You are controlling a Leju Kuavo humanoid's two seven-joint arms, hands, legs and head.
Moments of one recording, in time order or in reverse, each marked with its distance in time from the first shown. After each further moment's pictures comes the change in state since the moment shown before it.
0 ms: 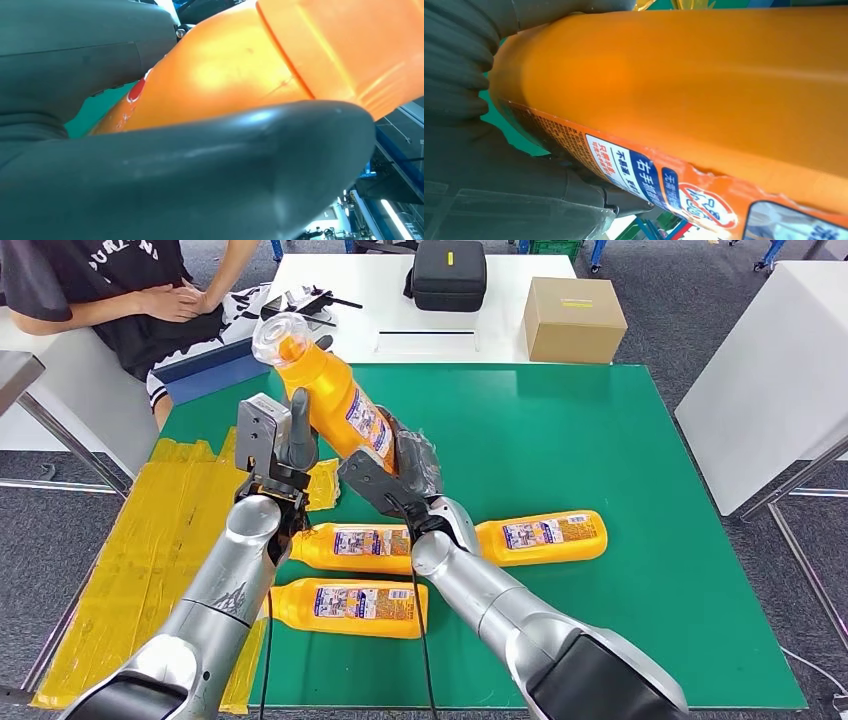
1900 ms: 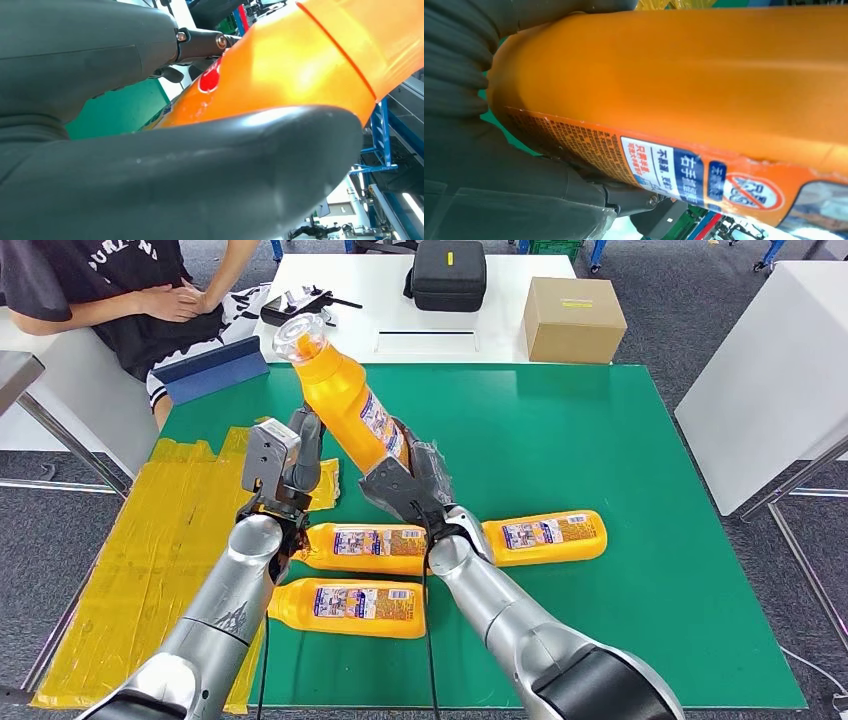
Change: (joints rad) left arm 0.067 0.013 -0.001 -0.032 -0.040 -0.007 0.003; right arm 0.076 0.005 -0.314 -0.005 0.190 0.165 -0.107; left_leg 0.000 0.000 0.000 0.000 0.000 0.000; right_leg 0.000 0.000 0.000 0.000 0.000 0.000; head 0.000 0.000
